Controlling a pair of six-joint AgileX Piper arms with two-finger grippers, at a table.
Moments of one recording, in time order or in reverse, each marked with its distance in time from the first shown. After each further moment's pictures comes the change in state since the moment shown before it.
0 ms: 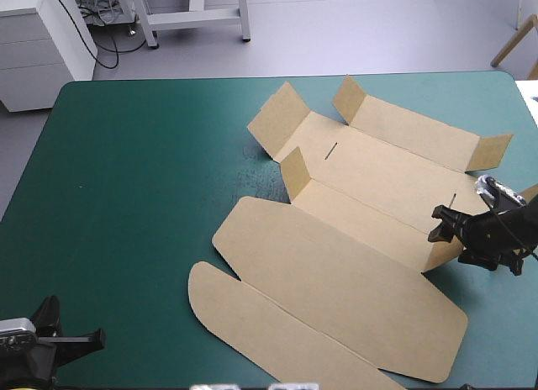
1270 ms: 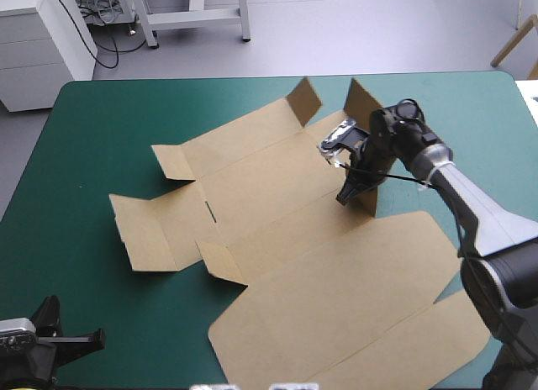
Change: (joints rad) left arm 0.000 0.000 0.000 0.000 0.000 0.000; right arm 0.708 0.464 -0.750 -0.471 0.164 -0.435
